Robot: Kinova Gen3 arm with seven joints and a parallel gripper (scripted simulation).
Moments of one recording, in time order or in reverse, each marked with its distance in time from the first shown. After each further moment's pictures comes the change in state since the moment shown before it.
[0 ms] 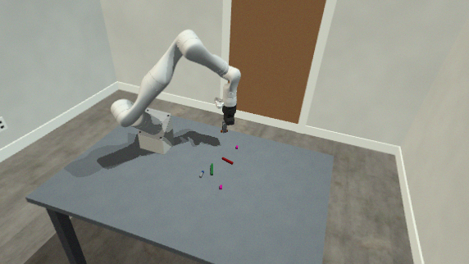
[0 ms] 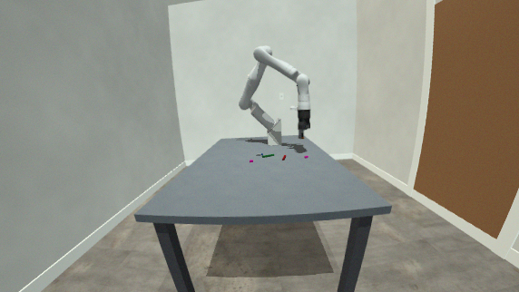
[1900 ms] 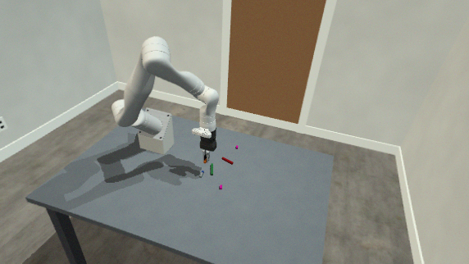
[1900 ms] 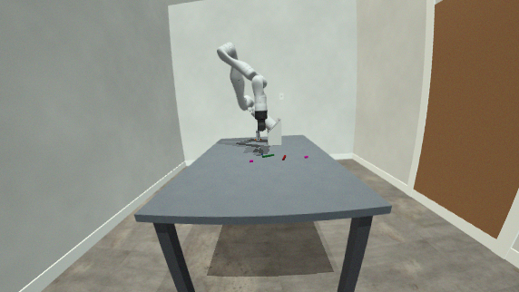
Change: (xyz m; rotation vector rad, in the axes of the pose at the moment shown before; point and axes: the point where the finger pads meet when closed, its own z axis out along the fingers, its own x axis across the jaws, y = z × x) arm -0.226 -0.150 -0.005 0.000 -0.016 -0.921
